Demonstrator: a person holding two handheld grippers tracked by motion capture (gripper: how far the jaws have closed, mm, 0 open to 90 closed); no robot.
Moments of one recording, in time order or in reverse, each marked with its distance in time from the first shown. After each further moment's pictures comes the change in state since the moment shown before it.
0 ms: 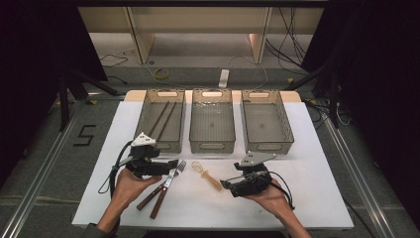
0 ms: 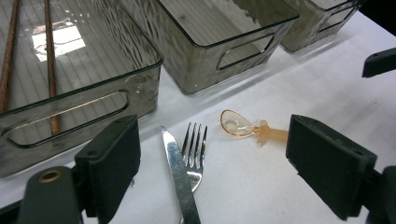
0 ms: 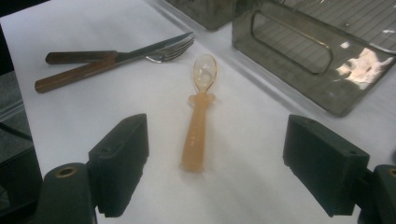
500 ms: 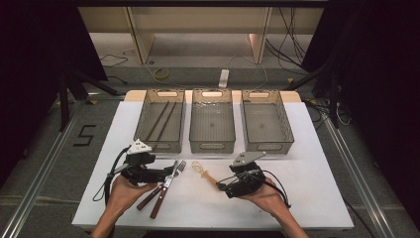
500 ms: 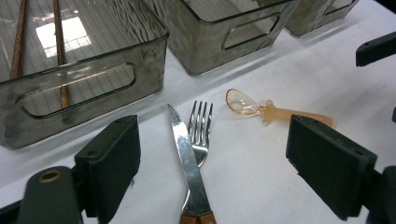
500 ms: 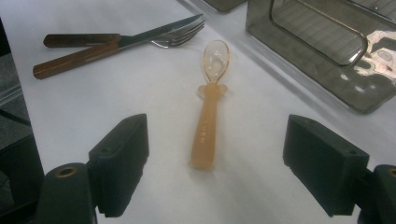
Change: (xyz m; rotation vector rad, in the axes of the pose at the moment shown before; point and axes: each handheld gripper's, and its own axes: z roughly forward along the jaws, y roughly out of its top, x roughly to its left) left arm 0.000 -0.017 -0.008 0.017 0.020 0.009; right arm 0.005 0.006 0.014 0.080 0.019 -0.016
